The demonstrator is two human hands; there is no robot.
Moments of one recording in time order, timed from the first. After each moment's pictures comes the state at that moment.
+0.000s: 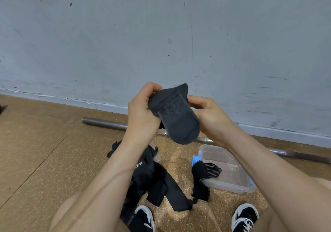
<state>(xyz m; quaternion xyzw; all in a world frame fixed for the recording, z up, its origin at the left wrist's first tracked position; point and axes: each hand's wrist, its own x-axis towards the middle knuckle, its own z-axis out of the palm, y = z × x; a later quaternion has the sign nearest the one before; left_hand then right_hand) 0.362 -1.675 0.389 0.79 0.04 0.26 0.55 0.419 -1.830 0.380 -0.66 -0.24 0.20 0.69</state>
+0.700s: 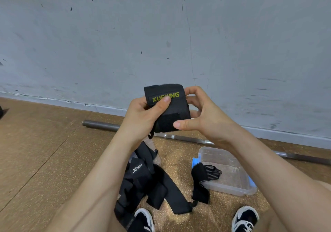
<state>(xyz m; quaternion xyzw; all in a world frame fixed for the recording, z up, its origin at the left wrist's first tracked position) 0.357 -1.672 0.397 0.73 0.04 0.13 0.67 0.417 -1.839 0.388 -0.68 -0.25 0.21 0.66</state>
